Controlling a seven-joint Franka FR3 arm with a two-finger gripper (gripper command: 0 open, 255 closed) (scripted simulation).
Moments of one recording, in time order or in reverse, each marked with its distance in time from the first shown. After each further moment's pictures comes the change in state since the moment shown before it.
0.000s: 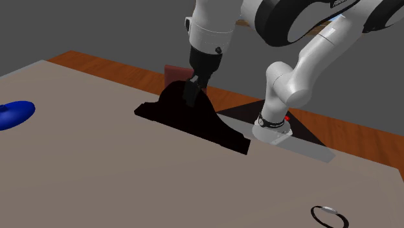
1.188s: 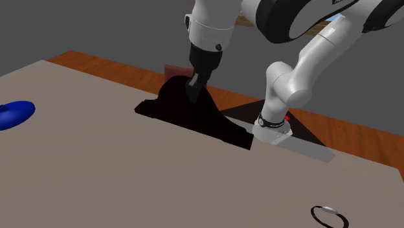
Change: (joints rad) arm -0.001 0.003 0.000 0.020 -0.001 -0.019 0.001
